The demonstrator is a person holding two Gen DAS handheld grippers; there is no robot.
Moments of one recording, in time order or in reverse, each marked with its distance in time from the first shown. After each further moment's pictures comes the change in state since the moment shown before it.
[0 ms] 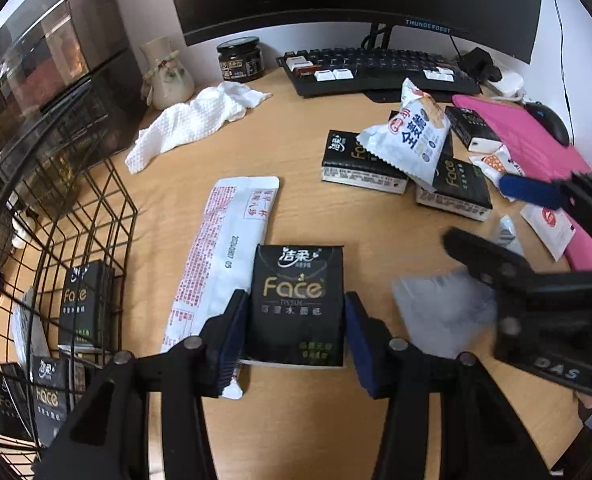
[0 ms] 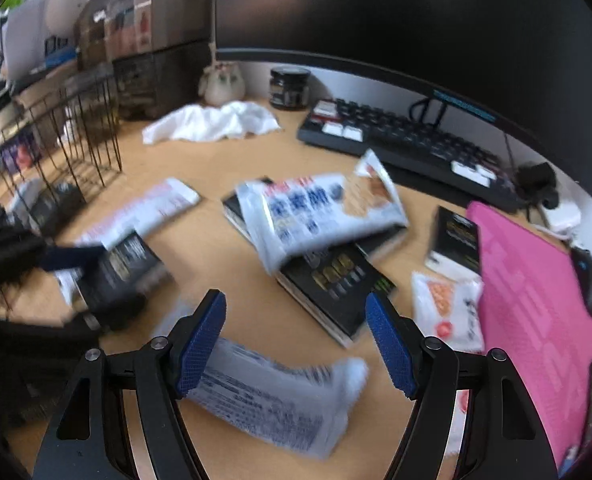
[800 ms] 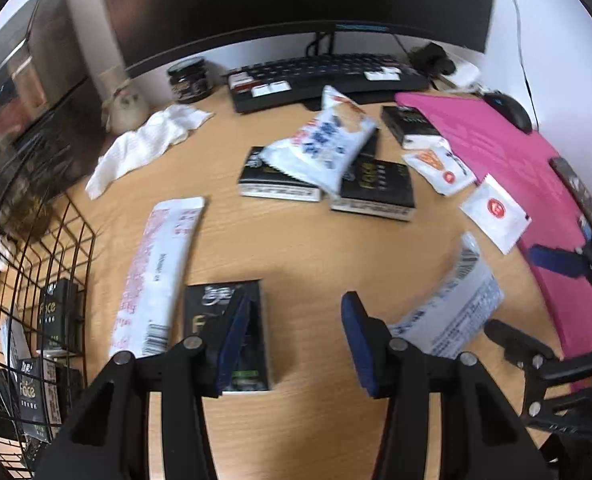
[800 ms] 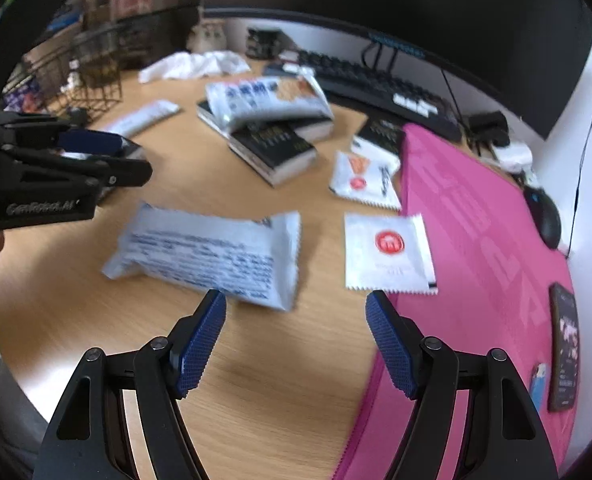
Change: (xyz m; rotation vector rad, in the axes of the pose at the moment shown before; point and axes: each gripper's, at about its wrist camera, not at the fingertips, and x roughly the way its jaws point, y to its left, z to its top) left arm -0.017 -0.054 0.001 0.097 -0.032 -0.054; right arm -0.050 -0.041 -0.078 0.012 0.111 -0.030
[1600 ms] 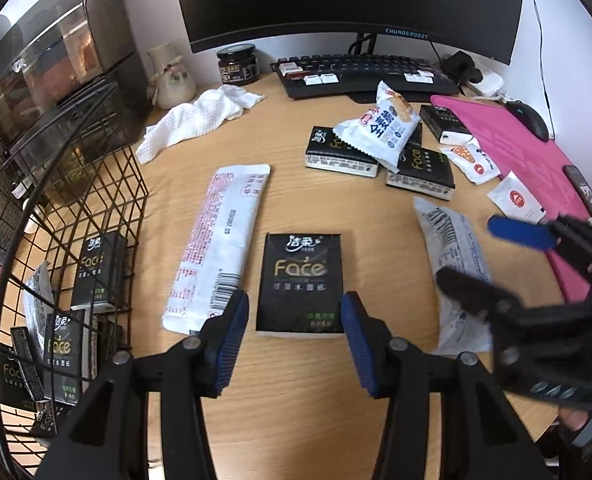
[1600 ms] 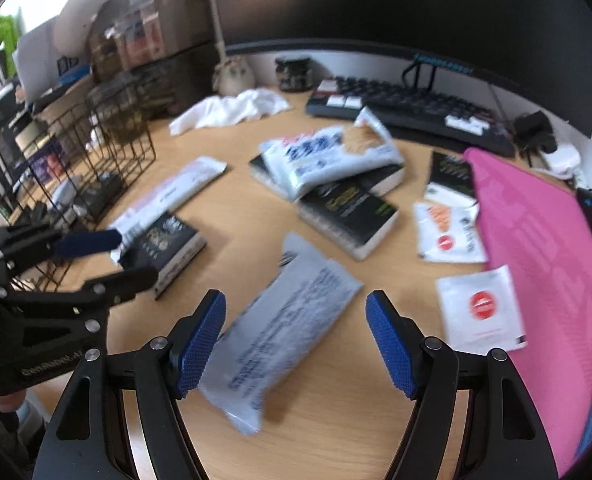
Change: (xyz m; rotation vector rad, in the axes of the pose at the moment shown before) left arm -0.020 0.048 -0.027 -0.091 0.016 0.026; right arm 0.020 0.049 0.044 0.096 -0.057 0.151
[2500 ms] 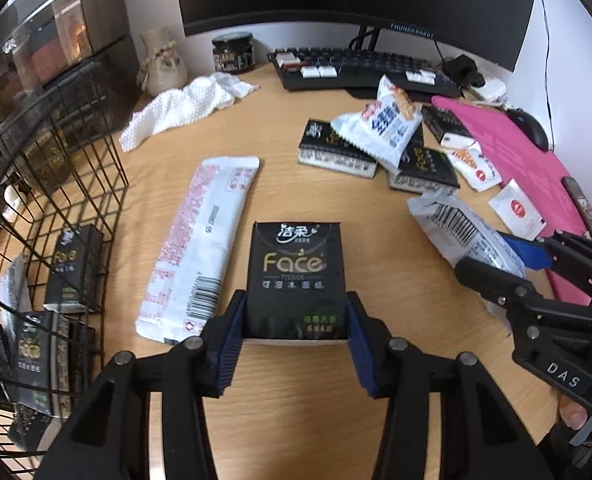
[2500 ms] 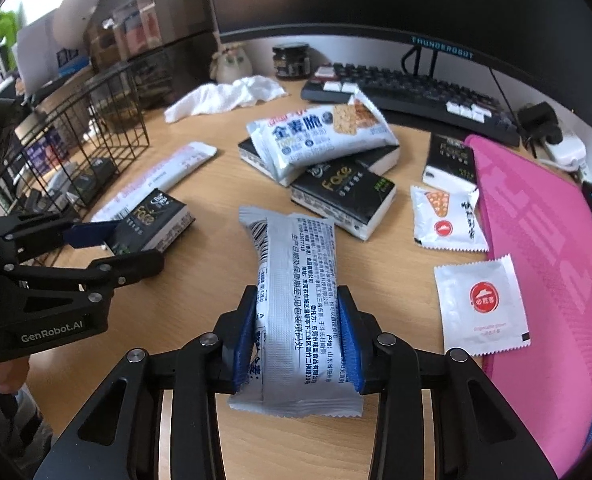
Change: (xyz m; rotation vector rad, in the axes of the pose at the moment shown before) left arm 0.010 -0.002 0.006 -0.044 0.009 -0.044; right arm -0.004 -0.020 -0.005 -0.025 -0.016 0.030
